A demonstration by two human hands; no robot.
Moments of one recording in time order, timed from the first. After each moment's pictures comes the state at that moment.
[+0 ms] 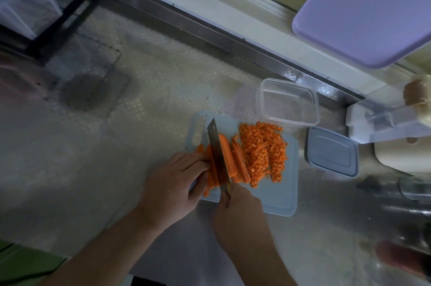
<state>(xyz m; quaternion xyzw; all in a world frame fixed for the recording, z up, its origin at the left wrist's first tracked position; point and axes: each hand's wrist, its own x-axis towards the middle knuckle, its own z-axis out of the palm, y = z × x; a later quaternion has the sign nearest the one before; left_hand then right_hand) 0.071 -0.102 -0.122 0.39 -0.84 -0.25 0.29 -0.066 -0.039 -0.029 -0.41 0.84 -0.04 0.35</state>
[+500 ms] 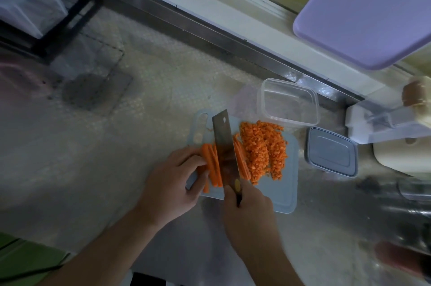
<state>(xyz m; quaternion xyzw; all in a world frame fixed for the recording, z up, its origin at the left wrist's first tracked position) 0.073 -0.101 -0.118 0.42 -0.80 -0.29 0.32 -0.075 -0.027 -0.025 -0.42 0.83 -0.17 0.32</state>
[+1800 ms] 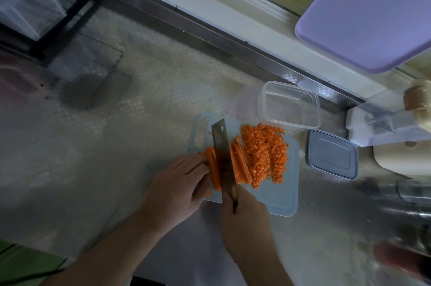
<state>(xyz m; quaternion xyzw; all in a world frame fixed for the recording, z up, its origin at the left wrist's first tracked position) 0.071 -0.102 -0.120 0.39 -0.84 -0.23 0.29 -0.066 -0.029 -0.037 -0.39 0.84 -0.15 0.34</state>
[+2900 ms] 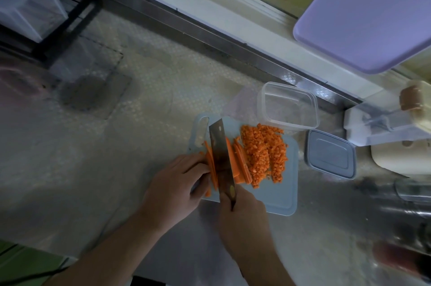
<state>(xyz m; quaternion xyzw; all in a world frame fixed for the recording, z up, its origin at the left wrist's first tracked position) 0.074 -0.102 -0.120 0.40 -0.83 -0.25 0.31 -0.063 -0.031 -0.035 -0.40 0.84 -0.14 0.35</state>
